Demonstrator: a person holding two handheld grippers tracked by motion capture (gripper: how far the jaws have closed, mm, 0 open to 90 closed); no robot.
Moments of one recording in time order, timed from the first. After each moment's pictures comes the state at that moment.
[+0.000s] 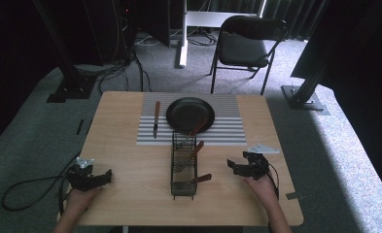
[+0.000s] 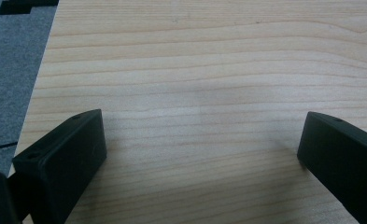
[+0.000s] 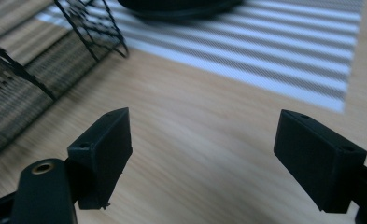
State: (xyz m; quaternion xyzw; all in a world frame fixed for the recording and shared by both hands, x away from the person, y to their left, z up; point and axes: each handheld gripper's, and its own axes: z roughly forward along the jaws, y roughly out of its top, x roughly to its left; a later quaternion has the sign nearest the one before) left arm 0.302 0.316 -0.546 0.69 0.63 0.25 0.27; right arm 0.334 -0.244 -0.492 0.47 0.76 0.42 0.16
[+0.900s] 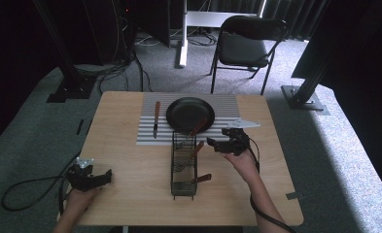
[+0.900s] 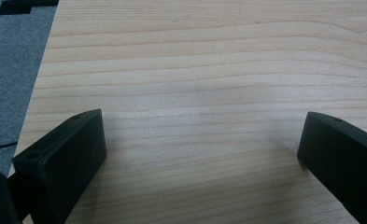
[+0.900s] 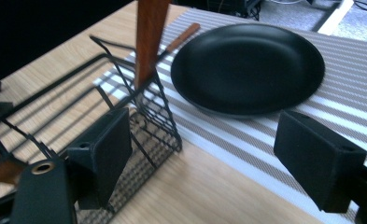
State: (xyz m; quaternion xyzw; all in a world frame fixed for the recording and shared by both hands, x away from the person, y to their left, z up) left arm 0.302 0.316 -0.546 0.69 0.63 0.25 0.27; right arm 0.389 -0.183 -0.438 0.41 0.77 0.47 0.14
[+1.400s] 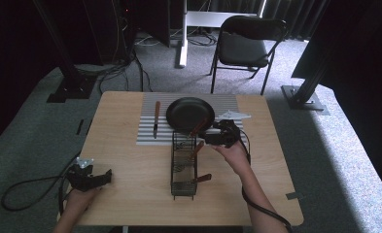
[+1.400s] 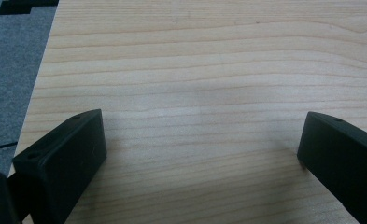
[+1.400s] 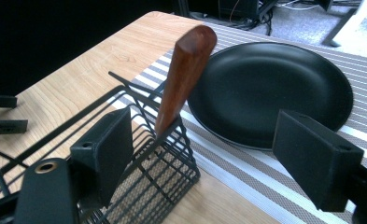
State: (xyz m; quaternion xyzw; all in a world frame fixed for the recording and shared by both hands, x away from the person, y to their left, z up) left arm 0.302 0.316 -0.546 0.69 0.63 0.25 0.27; right arm 0.407 -0.156 -0.426 0.40 0.77 0.48 0.13
